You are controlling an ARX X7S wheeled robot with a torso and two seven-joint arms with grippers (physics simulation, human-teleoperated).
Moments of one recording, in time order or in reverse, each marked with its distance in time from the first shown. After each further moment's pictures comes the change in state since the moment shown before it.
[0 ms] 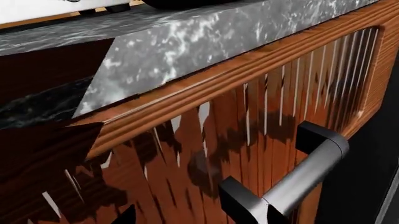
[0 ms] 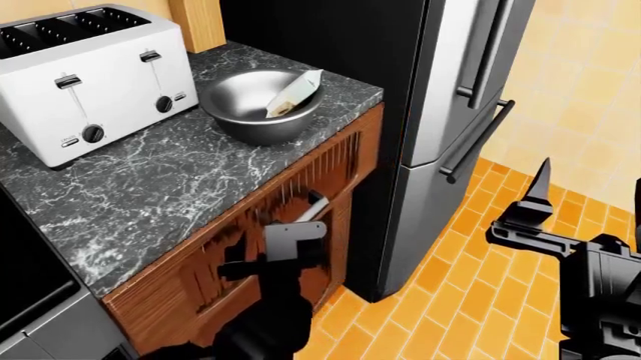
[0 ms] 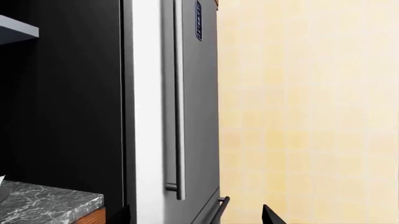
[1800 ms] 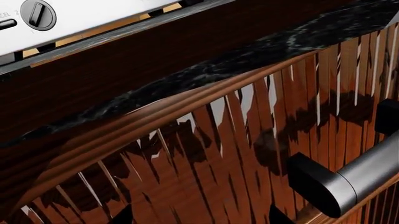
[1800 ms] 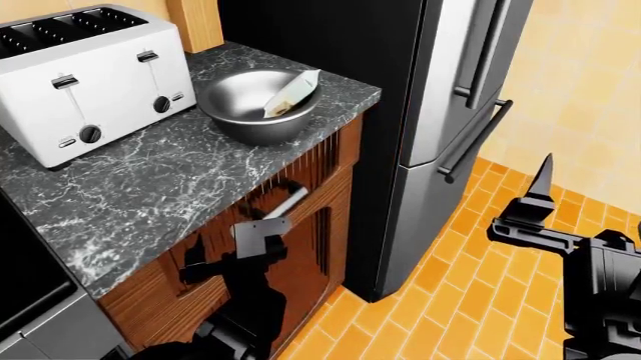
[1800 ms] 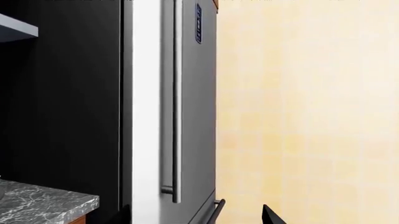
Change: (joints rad) left arm -0.004 0.000 0.003 -0.201 -0.026 -0.024 -0.044; right arm -0.001 0.011 0.050 -0.044 0.023 0.073 0.000
